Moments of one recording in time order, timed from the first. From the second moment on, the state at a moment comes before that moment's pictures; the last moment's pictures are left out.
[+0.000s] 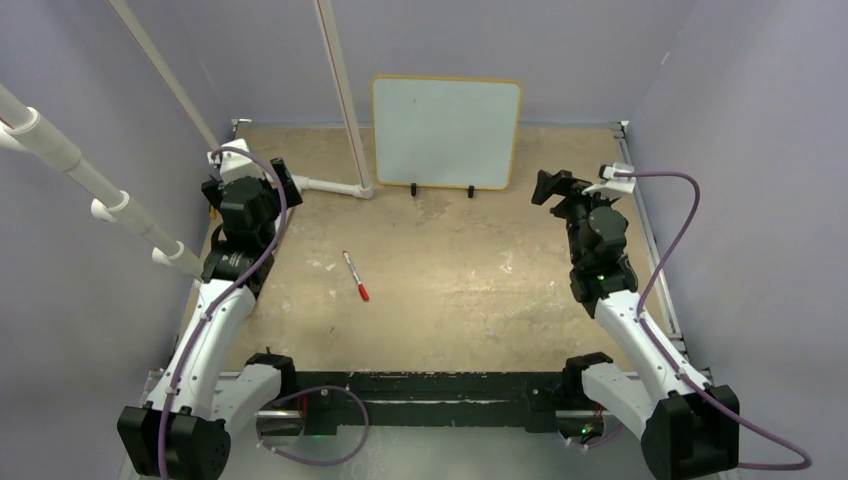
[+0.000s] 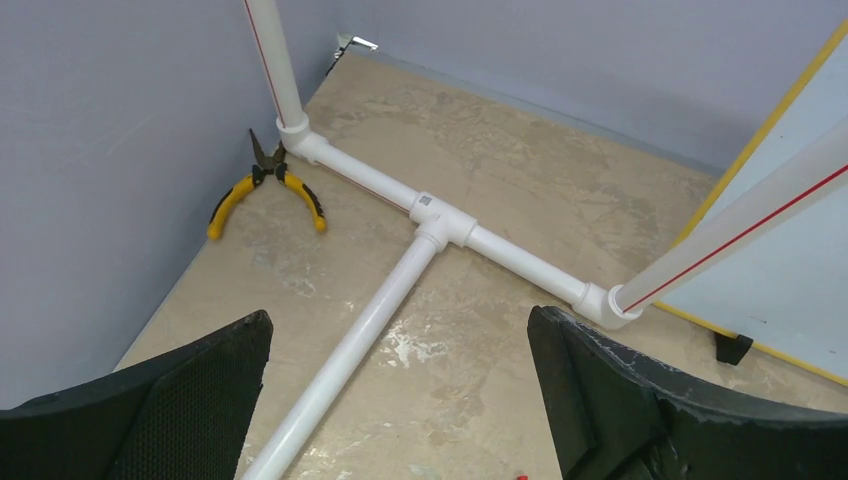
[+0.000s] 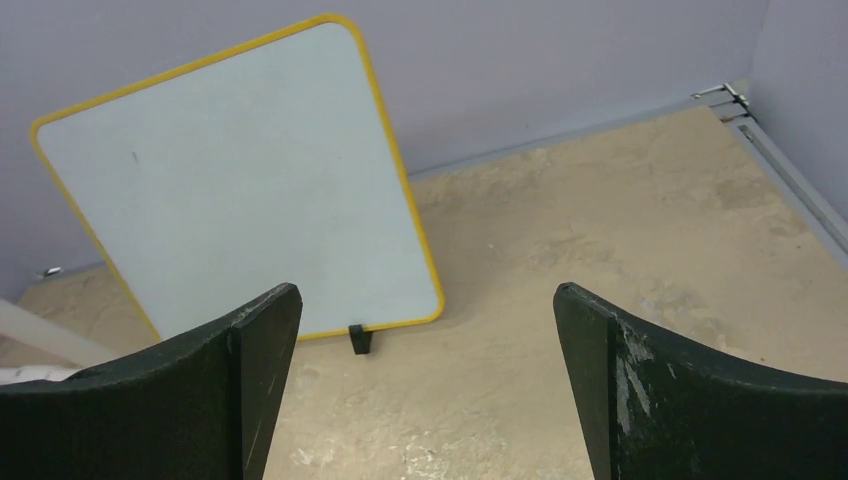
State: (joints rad) left arm -0.12 0.94 0.87 -0.16 -0.46 -0.21; right arm 0.20 0.94 0.59 0.42 0.27 0.32
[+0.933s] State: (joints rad) left arm -0.12 1.02 0.85 -0.17 -0.22 -0.26; right arm 0.42 1.61 0.92 0.35 0.16 0.35
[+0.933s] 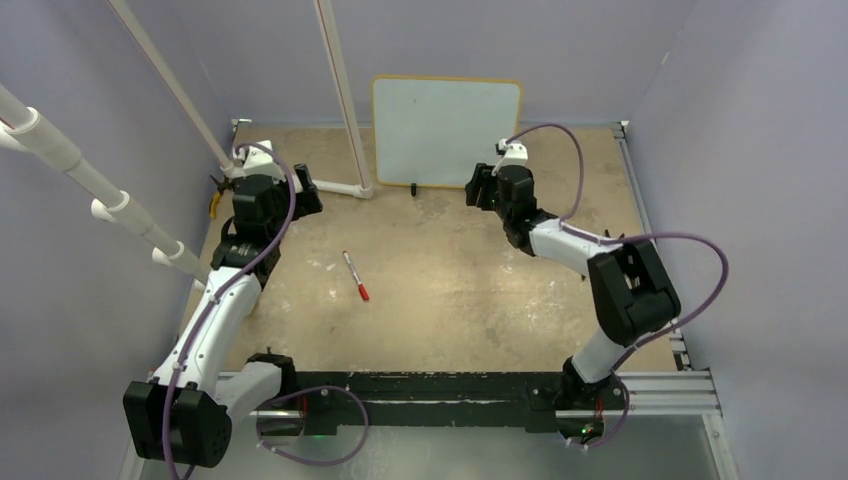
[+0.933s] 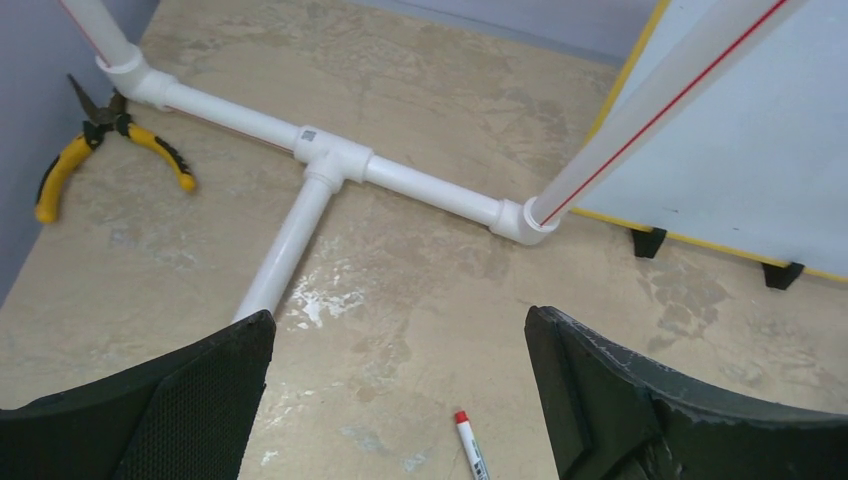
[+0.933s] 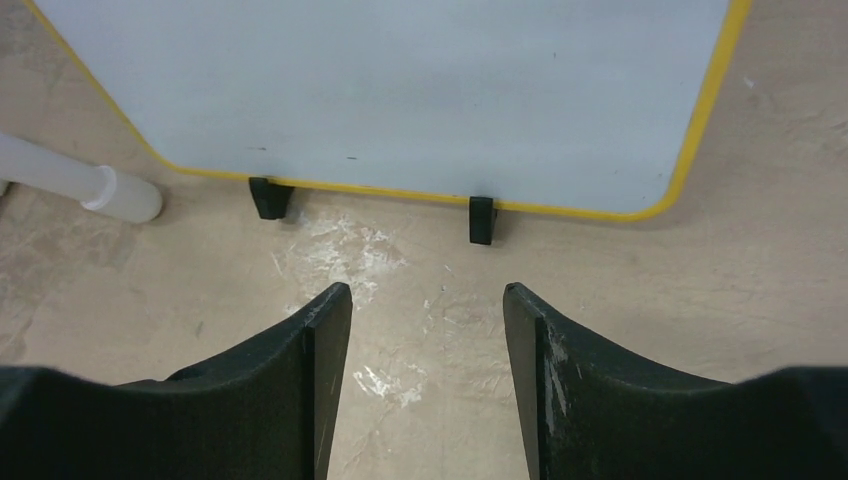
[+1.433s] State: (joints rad) left arm -0.12 1.02 0.84 -0.14 -0.13 -0.29; right arm 0.43 1.92 1.01 0.38 0.21 0.39
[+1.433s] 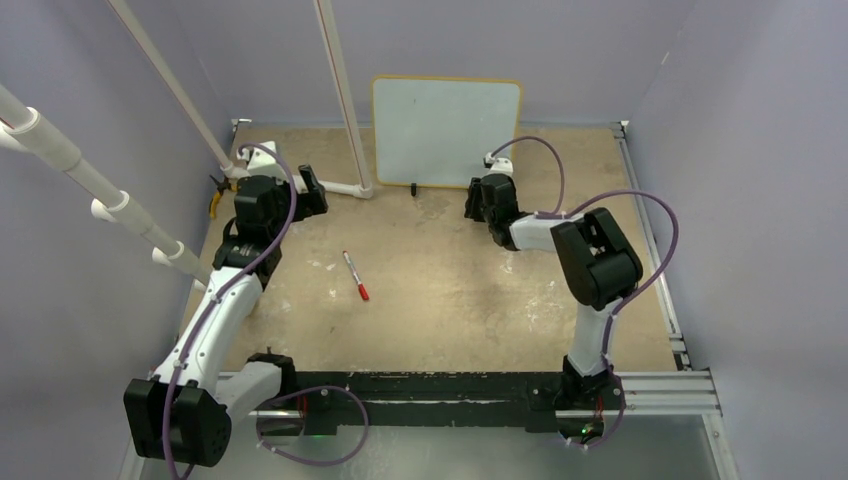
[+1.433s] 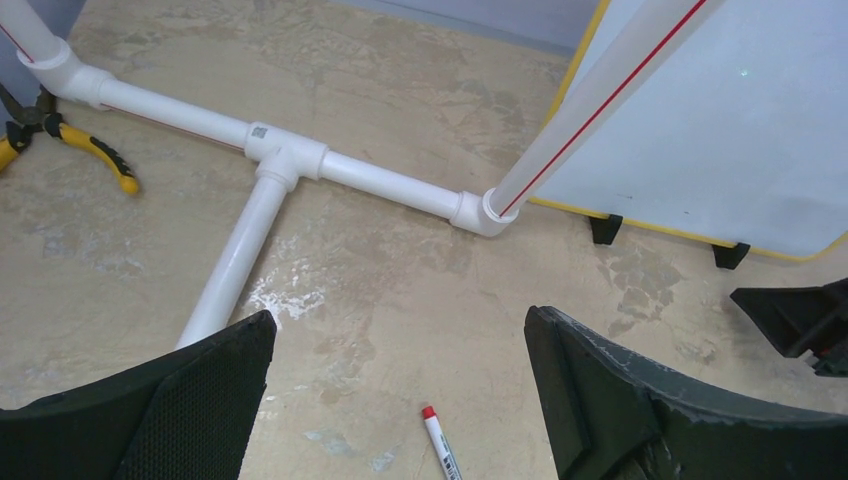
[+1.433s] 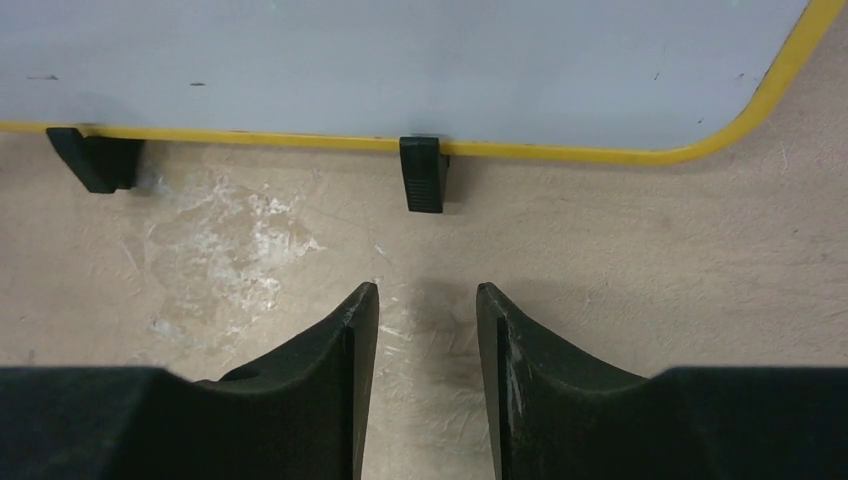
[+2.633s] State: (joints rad) left arm -0.13 1.05 0.84 -0.14 -0.11 -0.29; right arm 0.43 2.04 1.06 0.49 0.30 0.31
